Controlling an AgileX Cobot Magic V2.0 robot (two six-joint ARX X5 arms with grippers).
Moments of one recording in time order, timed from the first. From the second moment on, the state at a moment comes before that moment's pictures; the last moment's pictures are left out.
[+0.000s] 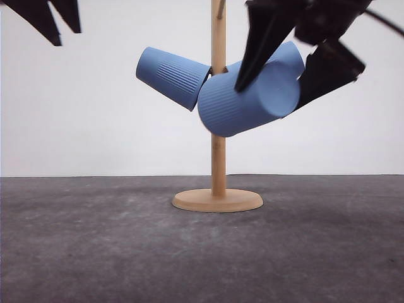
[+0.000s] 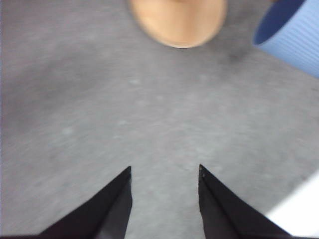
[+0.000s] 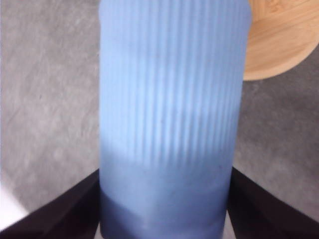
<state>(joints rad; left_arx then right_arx) -0.30 1.54 1.77 -1.39 0.21 0.17 0.53 1.37 1.10 -0.62 -0.34 0.29</state>
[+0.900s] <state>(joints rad) -0.30 1.54 1.77 -1.41 0.06 0.09 0.47 1.51 1.16 -0.39 -0.37 0.46</state>
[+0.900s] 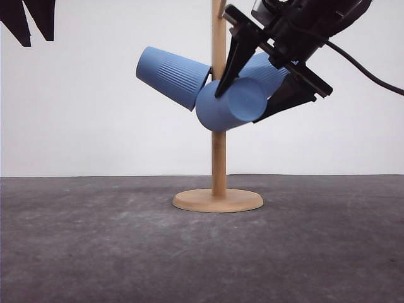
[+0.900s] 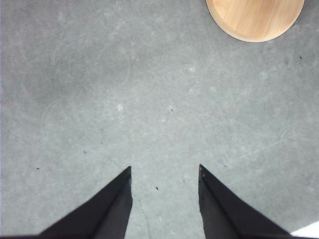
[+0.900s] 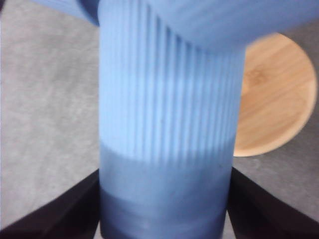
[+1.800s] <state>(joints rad) -0.30 1.54 1.77 -1.42 0.06 0.09 0.46 1.51 1.16 -0.37 -0.42 0.44</state>
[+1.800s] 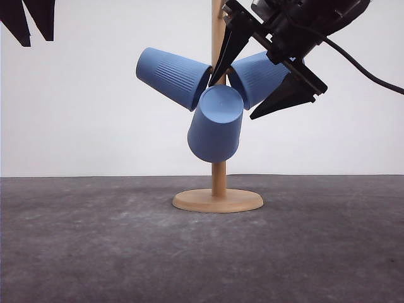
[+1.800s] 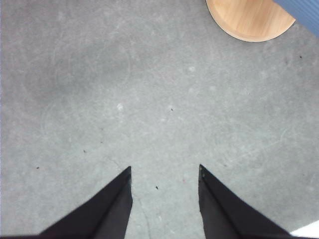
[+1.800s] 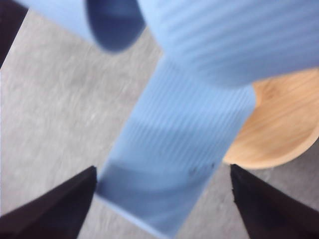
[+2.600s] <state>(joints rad) -0.18 1.18 1.45 -1.33 0.06 0.04 0.25 0.91 1.10 -0.91 -0.05 0.02</state>
